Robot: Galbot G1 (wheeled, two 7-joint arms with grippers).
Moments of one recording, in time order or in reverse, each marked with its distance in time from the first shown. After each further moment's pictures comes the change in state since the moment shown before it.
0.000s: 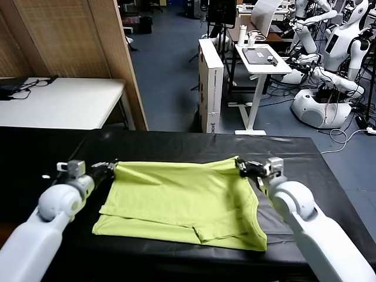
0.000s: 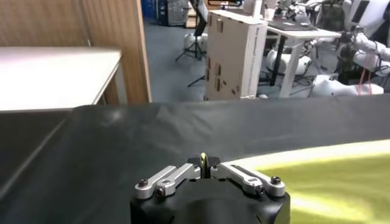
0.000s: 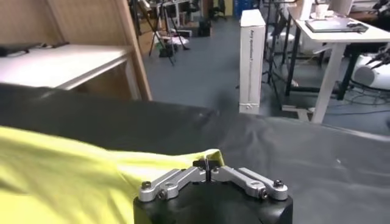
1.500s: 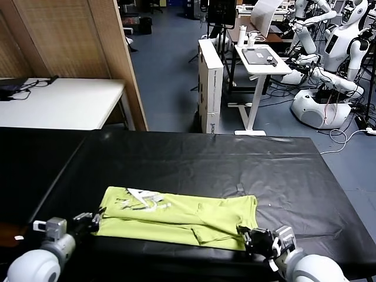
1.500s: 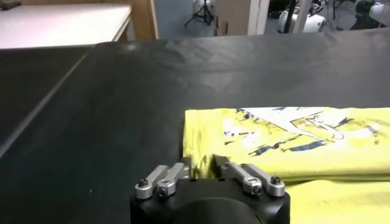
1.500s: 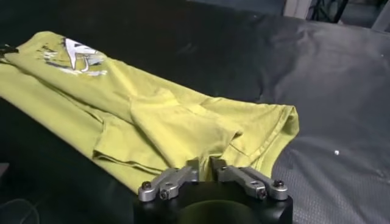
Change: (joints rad) left arm 0.342 -0.077 -0.214 -0.154 0.051 -0.009 -0.010; right arm -0.263 0.006 0.127 0.154 -0.023 -0.002 -0.026
